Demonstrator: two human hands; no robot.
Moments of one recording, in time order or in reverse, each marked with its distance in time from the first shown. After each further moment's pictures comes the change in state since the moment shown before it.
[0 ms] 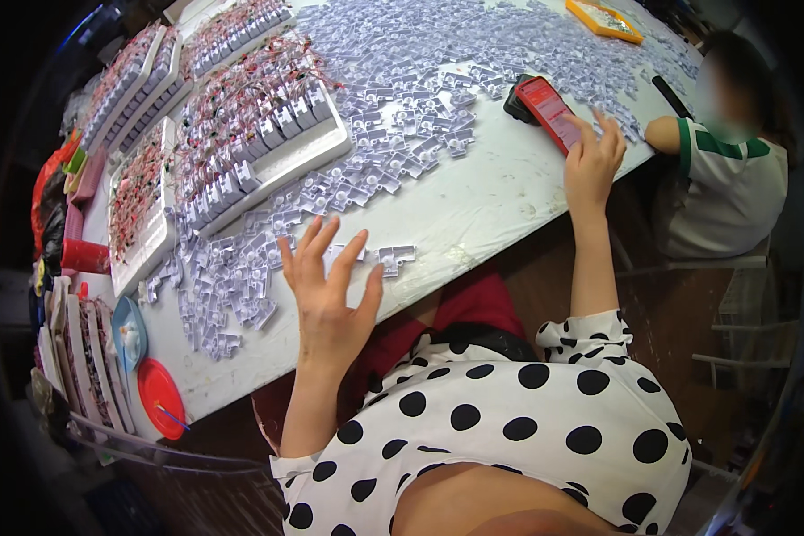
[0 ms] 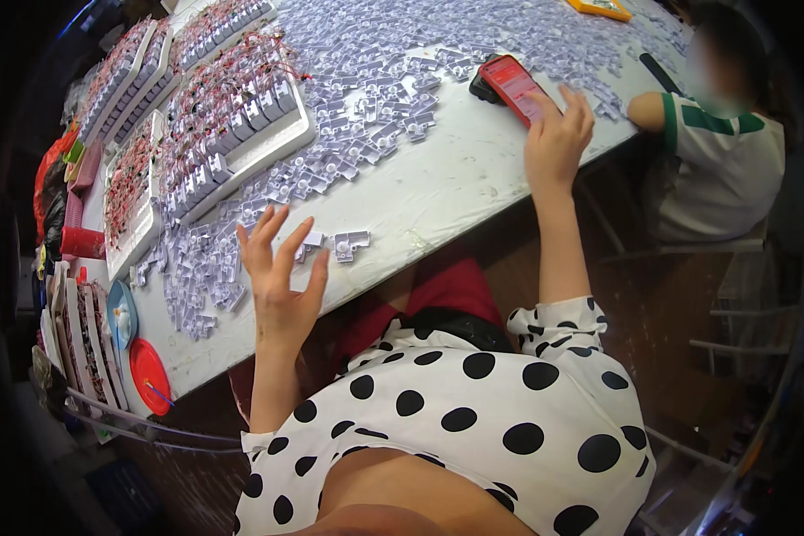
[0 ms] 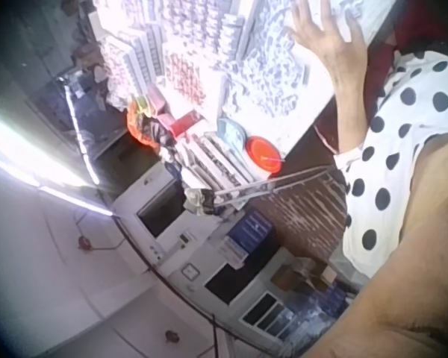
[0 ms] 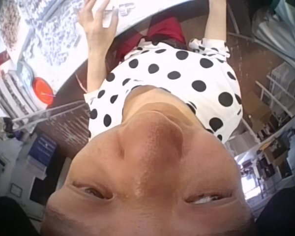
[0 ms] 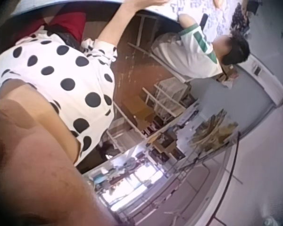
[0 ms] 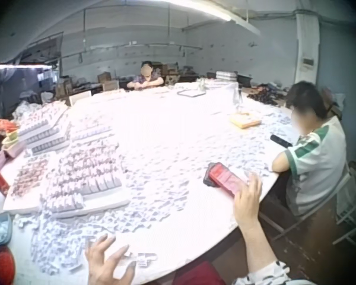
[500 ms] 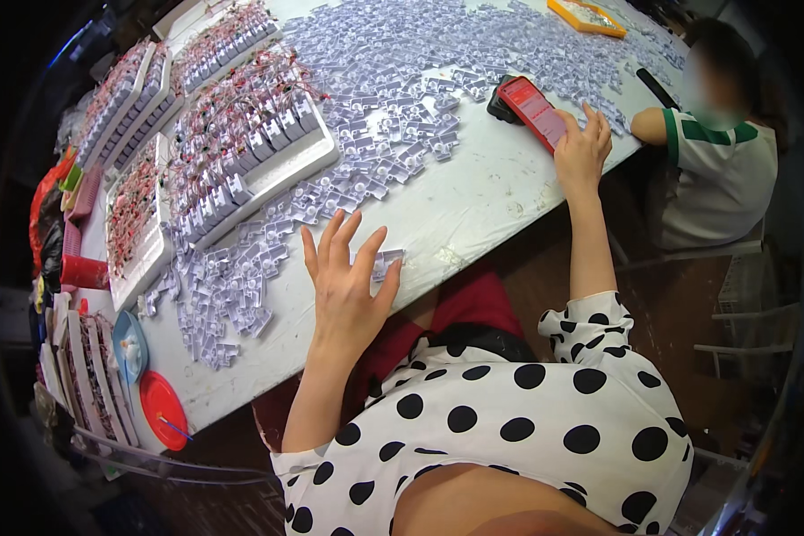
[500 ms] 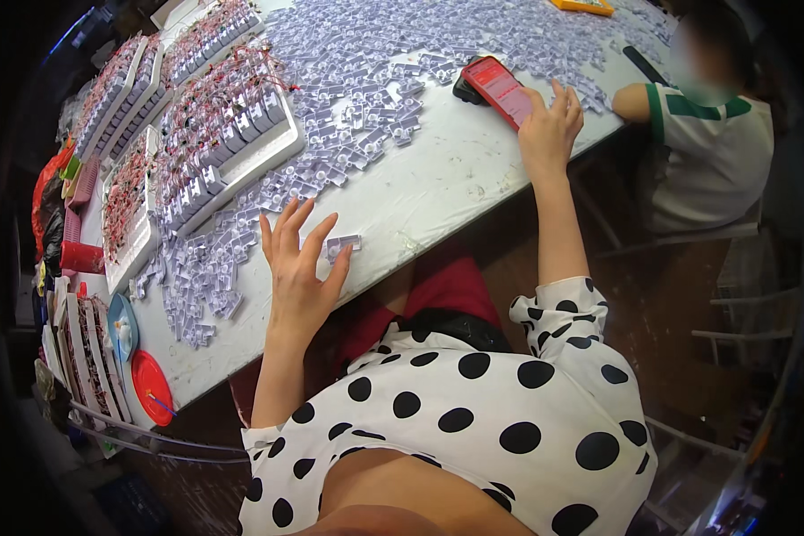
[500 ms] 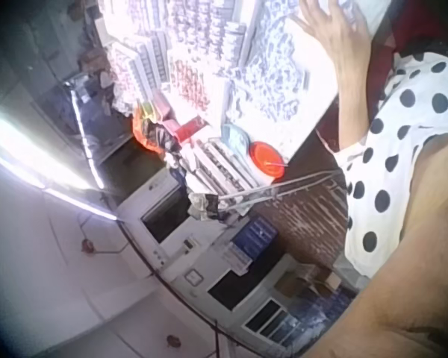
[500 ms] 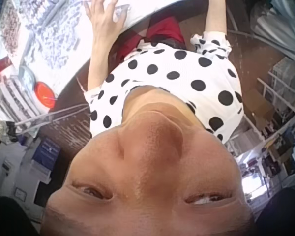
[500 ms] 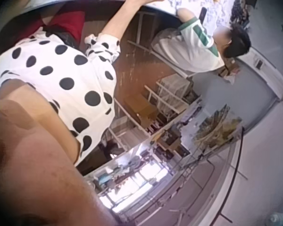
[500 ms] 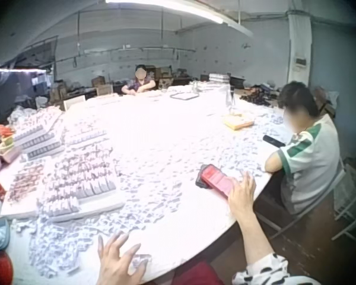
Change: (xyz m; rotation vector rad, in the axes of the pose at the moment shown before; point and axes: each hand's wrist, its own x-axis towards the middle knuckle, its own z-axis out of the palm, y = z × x) left_hand 0.011 0.003 0.026 0.013 -0.087 0.054; right_hand 0.006 0.026 0.020 -0.178 -0.120 0.028
